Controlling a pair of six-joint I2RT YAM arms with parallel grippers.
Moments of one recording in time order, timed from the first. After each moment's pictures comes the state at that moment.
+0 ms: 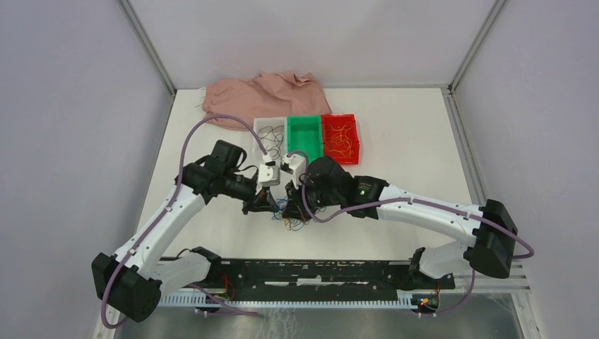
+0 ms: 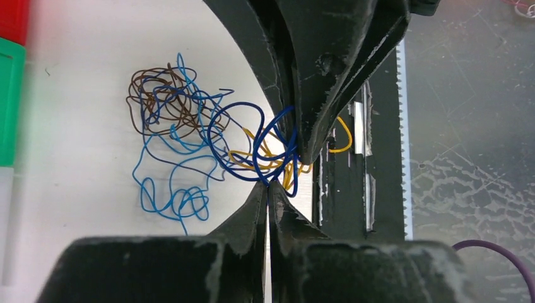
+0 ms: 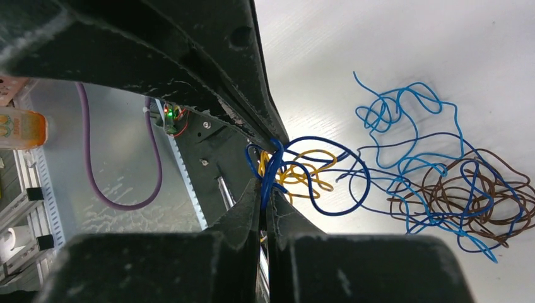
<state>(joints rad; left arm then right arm) -0.44 1.07 0.96 -0.94 0.93 0.75 1.09 1.38 1.10 -0.30 -0.27 0.36</state>
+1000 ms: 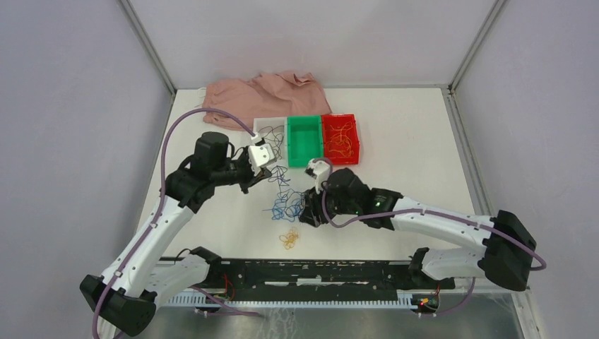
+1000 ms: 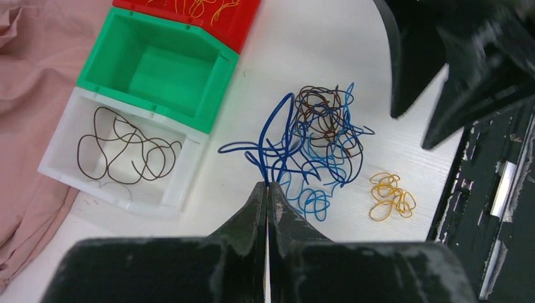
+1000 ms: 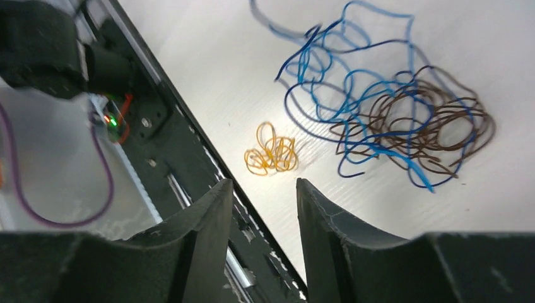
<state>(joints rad) -0.45 0.95 1.01 -0.66 0.55 0.55 0.98 1.20 0.80 -0.17 -0.19 0.47</state>
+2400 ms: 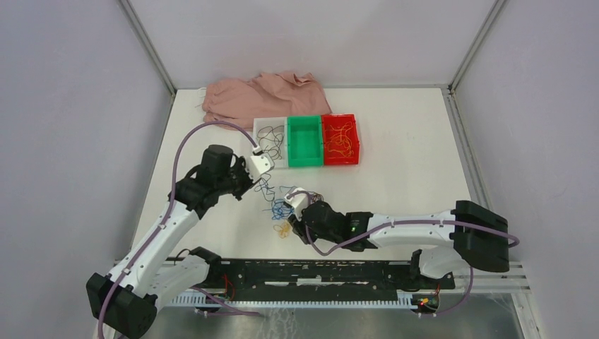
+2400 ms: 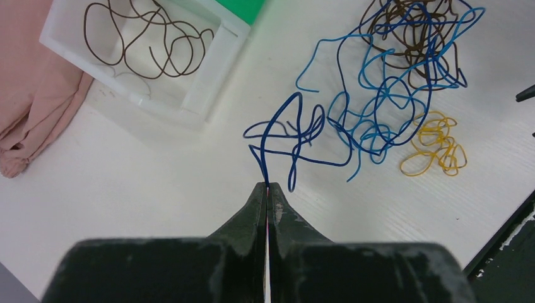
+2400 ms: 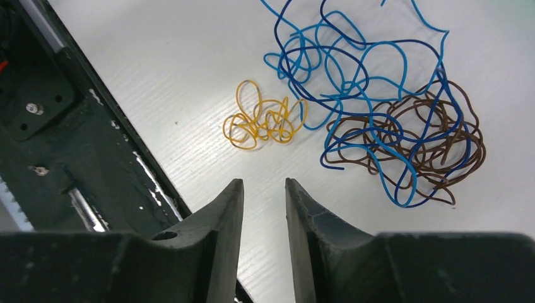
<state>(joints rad) -0.42 0.93 0.84 -0.64 0.26 0.60 1.29 1.40 0.75 0.01 0.24 0.30</state>
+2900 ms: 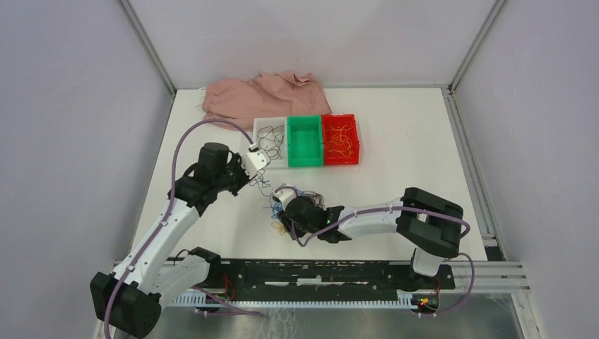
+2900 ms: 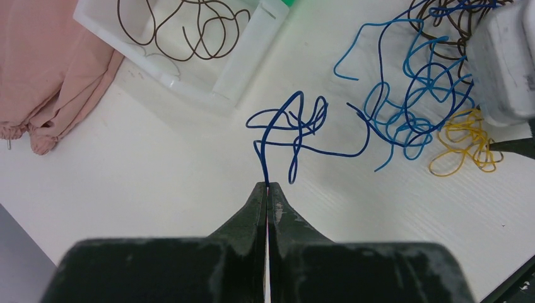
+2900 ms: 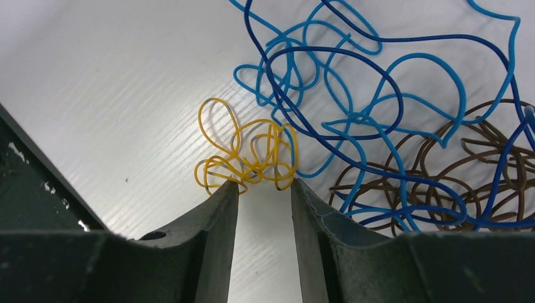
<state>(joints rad) -0.36 0.95 0.82 -0.60 0.21 0.64 1.24 1.72 0.85 0.10 0.22 0.35</state>
